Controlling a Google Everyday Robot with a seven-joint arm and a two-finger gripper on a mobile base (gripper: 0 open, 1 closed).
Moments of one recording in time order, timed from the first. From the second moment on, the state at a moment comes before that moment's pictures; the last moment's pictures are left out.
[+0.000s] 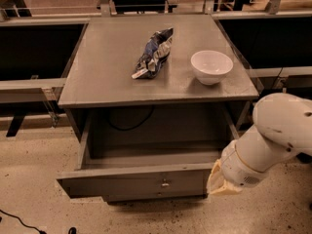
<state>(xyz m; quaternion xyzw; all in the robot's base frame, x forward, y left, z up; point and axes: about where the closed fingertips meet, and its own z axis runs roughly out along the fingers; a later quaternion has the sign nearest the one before) 0.376 -0.155 0.713 -0.69 0.71 0.13 0.11</state>
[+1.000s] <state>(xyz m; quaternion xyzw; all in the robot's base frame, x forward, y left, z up) 0.382 -0.145 0.688 -0.70 0.70 0.11 0.11</state>
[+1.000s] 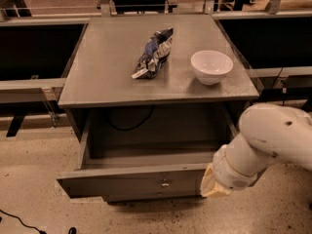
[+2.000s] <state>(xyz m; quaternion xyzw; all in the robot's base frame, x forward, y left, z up) 0.391 -0.115 0.619 -0.73 0.67 0.03 0.17</state>
